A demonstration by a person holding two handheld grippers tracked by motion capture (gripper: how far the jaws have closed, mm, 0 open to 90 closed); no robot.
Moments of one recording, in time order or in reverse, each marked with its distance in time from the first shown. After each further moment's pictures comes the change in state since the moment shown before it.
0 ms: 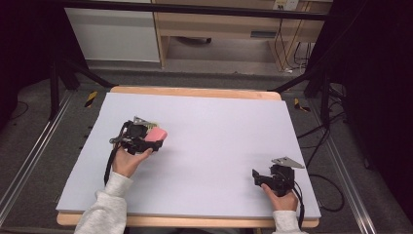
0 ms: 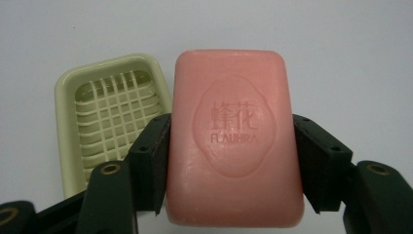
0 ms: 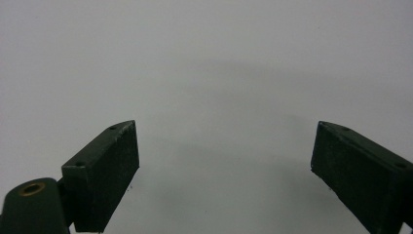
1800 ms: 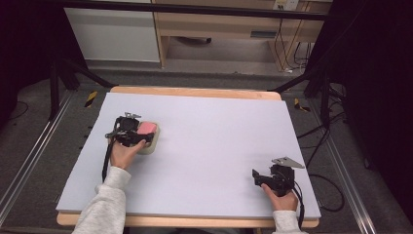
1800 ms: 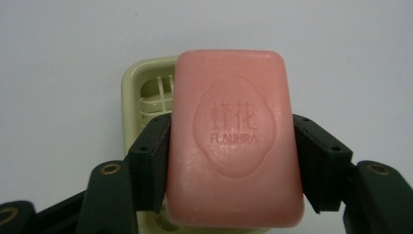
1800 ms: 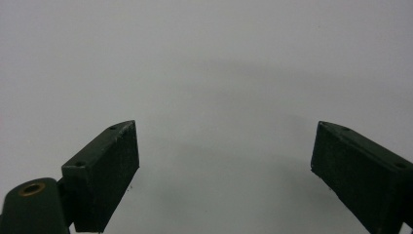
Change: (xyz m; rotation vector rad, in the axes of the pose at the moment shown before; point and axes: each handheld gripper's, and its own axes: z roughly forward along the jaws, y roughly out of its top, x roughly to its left) left arm 0.046 -0.003 0.029 0.008 0.092 -0.096; right arm -0.001 0.000 0.000 0.002 0.002 0.002
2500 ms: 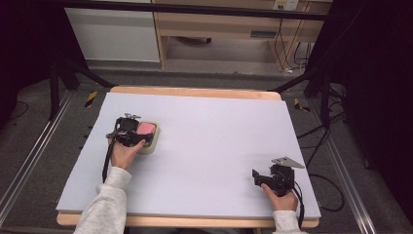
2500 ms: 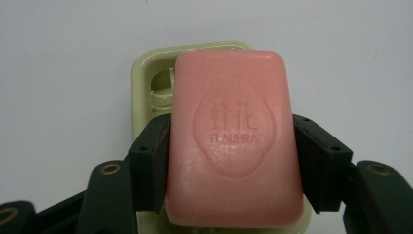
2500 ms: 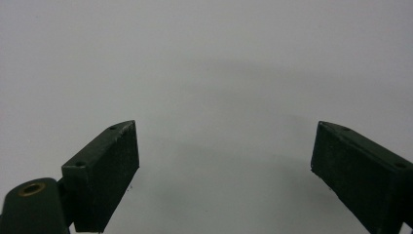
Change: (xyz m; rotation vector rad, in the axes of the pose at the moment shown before) left arm 0.005 -0.003 0.010 0.014 0.020 -0.017; right arm 0.000 0.000 0.000 0.001 0.000 -0.001
